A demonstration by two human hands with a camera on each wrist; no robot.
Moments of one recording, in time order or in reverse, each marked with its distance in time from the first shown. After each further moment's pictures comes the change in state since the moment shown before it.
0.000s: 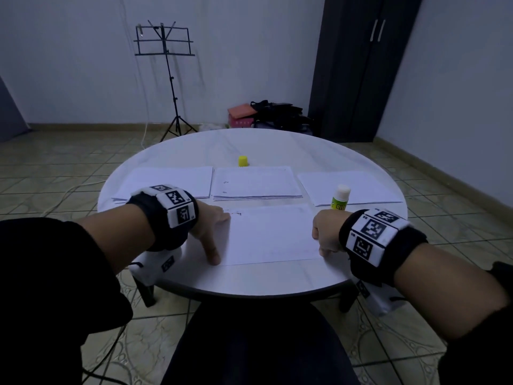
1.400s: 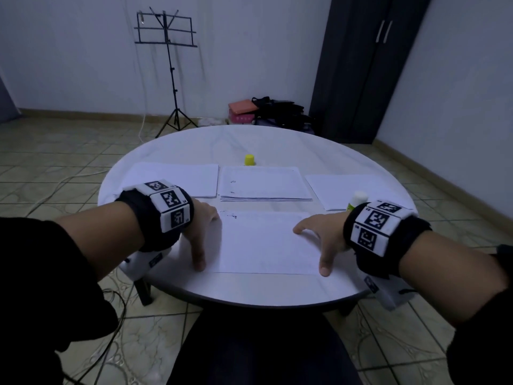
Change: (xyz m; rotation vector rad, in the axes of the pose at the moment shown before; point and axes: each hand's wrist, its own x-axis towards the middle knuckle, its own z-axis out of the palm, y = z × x) left_hand -0.007 -0.026 0.001 0.068 -0.023 -0.089; right_hand 0.008 -0.010 -0.020 0.190 -0.109 -0.156
